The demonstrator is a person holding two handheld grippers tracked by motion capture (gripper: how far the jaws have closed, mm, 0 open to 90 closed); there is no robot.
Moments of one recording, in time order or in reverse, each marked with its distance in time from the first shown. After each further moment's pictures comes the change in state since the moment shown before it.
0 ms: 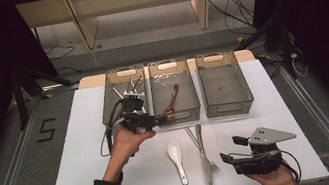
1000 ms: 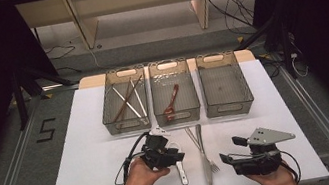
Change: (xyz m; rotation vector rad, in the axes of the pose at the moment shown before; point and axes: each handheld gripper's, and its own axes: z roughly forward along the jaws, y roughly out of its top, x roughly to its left) left arm -0.048 -0.075 0.031 0.099 -0.171 0.228; right arm 0.001 -0.001 0.001 0.009 0.000 -0.004
